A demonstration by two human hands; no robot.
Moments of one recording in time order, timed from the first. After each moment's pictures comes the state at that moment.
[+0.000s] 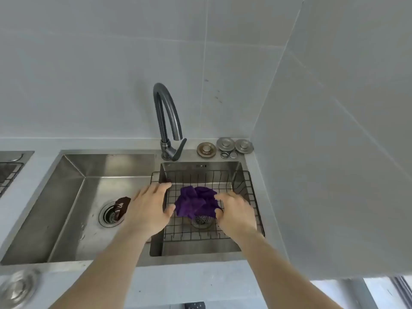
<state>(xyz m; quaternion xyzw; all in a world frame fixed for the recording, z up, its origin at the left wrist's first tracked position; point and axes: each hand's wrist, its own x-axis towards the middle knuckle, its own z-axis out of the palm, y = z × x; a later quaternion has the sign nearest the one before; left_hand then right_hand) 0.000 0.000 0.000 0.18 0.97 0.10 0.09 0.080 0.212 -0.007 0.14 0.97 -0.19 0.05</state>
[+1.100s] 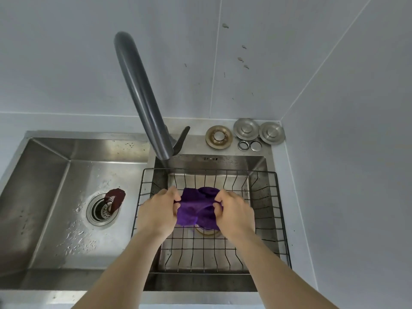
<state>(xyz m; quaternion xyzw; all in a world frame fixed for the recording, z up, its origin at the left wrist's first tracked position) -0.086 0.055 -0.116 0.10 0.97 0.14 0.17 -0.032 0.239 -0.133 0.15 0.96 -0.23 0.09</state>
